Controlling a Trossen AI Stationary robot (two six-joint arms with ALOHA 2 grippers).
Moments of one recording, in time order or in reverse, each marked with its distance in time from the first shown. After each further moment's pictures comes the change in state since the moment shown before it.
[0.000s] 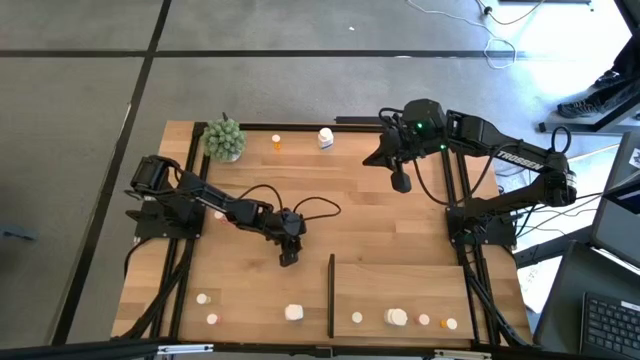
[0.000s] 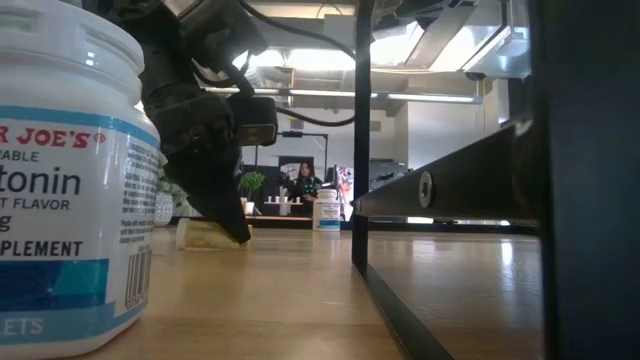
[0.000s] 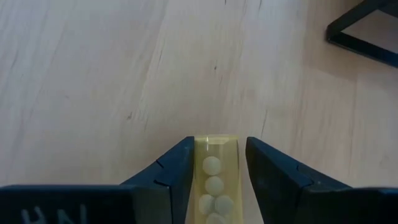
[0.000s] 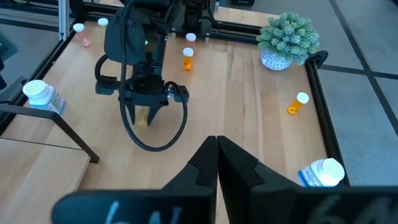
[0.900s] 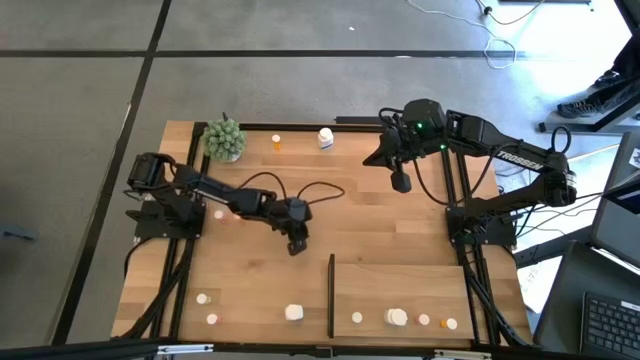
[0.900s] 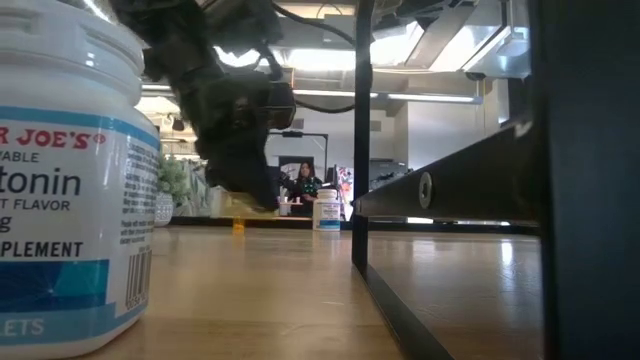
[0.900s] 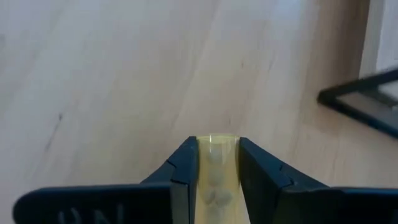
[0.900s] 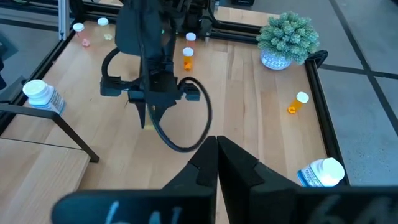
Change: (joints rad) left arm 0.084 -0.040 0.092 -0.076 0.029 -0.044; right arm 0.000 0.000 0.000 -0.001 0.000 0.000
